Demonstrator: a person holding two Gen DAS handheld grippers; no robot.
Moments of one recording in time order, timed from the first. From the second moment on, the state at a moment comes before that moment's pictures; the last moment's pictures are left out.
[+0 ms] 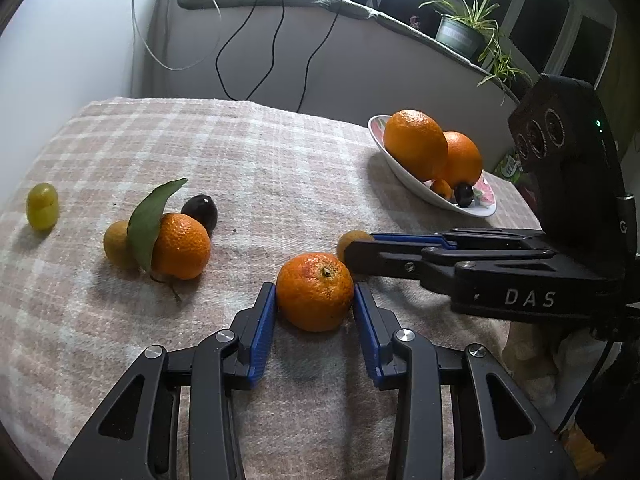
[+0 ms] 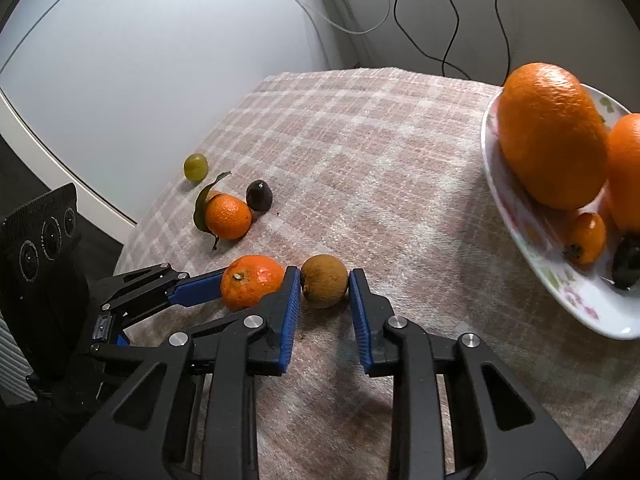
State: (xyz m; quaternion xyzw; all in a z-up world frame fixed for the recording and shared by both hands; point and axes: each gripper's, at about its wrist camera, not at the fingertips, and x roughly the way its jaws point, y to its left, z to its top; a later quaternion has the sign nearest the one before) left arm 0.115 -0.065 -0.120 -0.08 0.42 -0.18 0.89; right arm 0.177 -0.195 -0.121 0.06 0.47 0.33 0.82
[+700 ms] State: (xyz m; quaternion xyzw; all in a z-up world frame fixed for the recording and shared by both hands) left arm 0.113 -0.108 -0.090 -0.08 0.39 -0.23 0.89; right arm 0.144 -0.314 -0.083 0.10 0.40 0.23 0.88
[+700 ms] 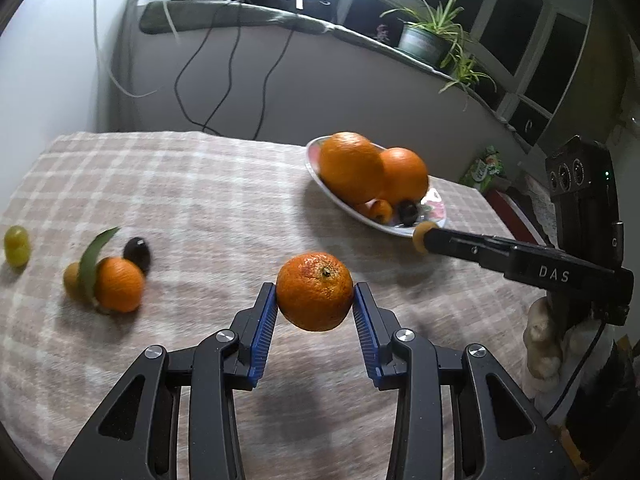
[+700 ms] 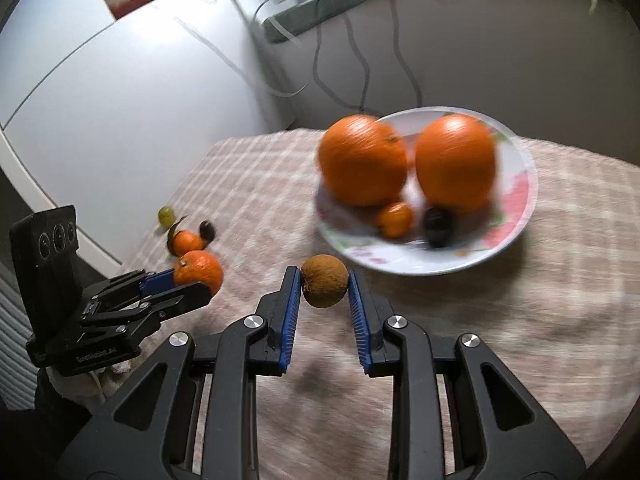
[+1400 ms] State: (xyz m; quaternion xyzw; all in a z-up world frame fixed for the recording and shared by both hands) left arm 0.146 -0.182 -0.074 -0.03 0.37 -0.26 0.89; right arm 0.154 -0.321 -0.077 0.06 0.37 0.19 0.91
